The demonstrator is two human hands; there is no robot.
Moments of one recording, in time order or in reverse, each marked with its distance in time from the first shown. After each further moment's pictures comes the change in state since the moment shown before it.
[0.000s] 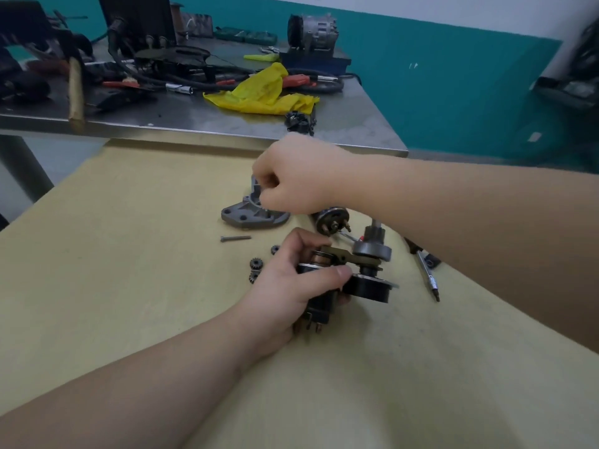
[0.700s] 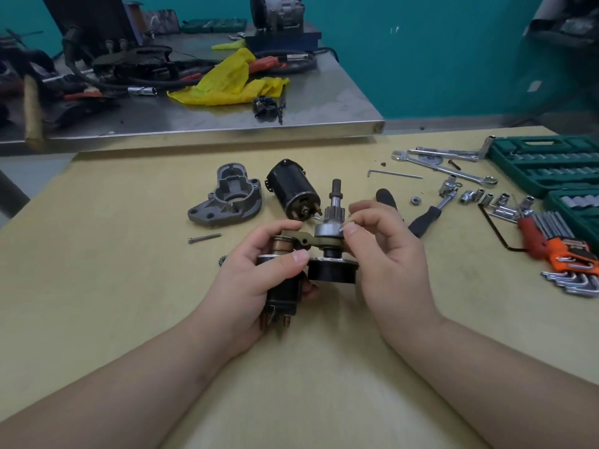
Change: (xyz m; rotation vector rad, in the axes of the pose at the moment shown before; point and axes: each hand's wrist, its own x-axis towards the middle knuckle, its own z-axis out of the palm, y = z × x) left_hand 0.002 -0.006 0.000 0.067 0.058 0.011; right_hand -0.154 0.014 0.124 1.231 0.952 0.511
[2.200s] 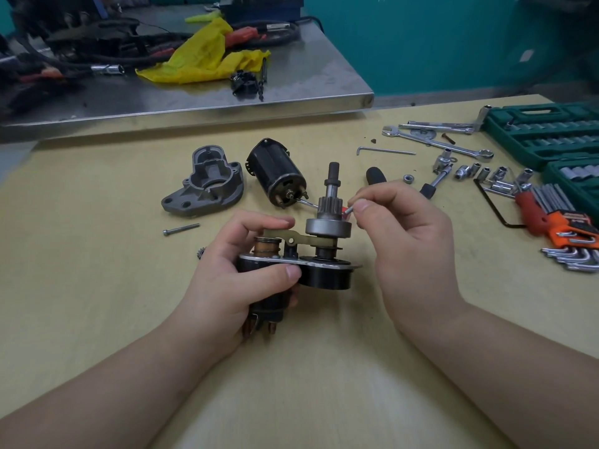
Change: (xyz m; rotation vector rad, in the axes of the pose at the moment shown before) left_hand -0.007 -0.002 -0.002 0.165 -0.027 0.089; right_hand 0.004 -0.007 -0.017 0.047 0.028 -0.052
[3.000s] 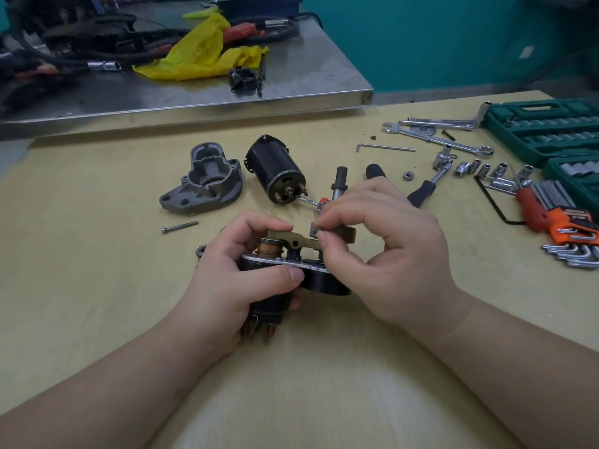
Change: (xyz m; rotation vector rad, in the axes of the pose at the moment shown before) left_hand 0.000 0.003 0.003 -0.020 -0.020 -0.037; right_hand 0.001 0.001 -0.008 -0.435 -0.285 -0.529
